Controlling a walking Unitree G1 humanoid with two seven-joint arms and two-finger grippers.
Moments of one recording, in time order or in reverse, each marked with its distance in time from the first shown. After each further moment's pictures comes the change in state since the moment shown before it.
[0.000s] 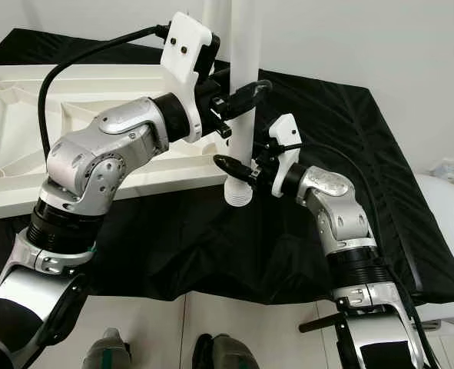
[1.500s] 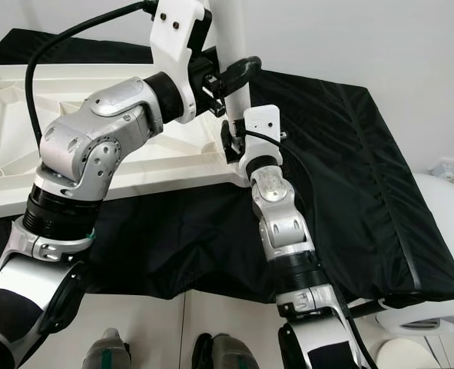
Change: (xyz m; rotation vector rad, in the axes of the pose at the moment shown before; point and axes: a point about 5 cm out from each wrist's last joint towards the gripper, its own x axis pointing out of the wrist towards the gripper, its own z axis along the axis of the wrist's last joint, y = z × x) left arm 0.001 0.018 0.020 0.074 -0.028 0.126; right arm 0.040 0.004 0.003 -0.130 -0.008 -0.878
